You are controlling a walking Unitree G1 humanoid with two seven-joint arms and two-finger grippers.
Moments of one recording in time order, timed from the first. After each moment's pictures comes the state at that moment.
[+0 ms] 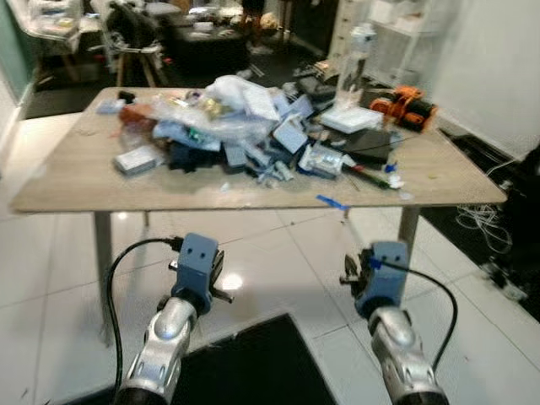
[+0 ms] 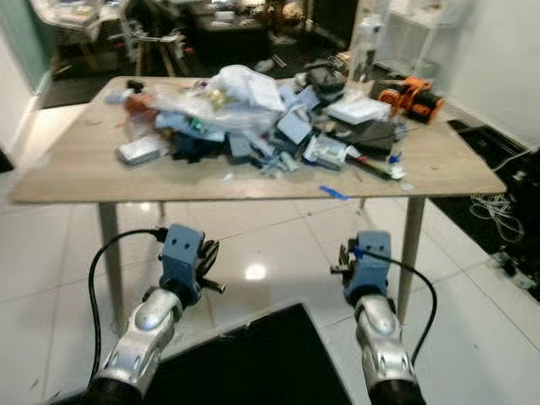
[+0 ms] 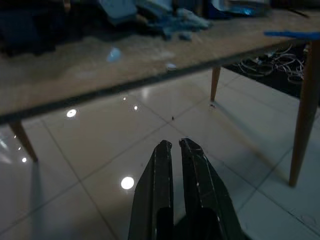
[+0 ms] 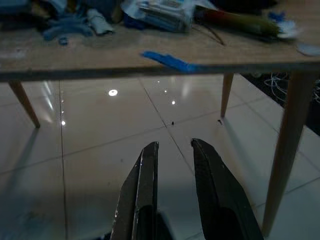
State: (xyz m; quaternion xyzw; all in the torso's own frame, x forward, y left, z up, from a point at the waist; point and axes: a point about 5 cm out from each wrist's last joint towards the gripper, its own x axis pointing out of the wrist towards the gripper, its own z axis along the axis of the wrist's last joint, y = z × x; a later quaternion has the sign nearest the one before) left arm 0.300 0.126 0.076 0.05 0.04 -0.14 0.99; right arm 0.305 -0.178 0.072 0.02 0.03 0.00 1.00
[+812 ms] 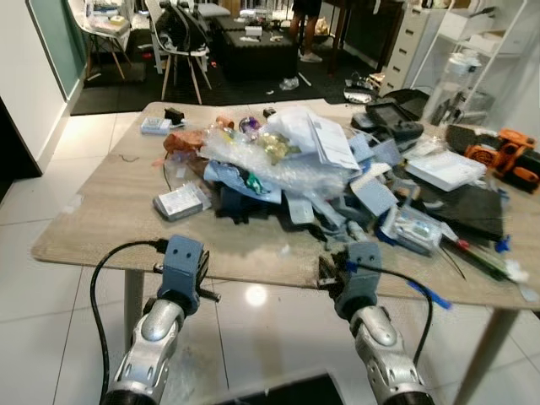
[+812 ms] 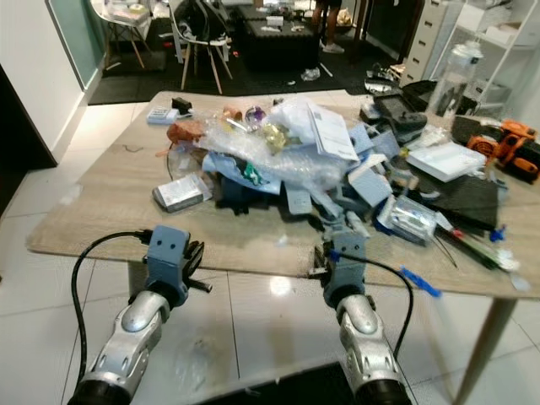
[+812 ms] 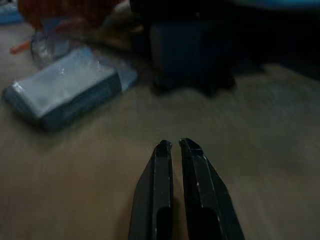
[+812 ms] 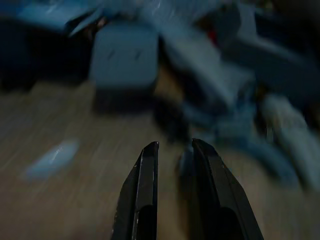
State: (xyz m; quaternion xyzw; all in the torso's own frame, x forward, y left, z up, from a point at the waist) left arm 0.300 0.136 0.078 0.04 0.04 -0.12 0.99; right arm 0.306 -0.158 0.080 0.00 0.02 0.07 1.00
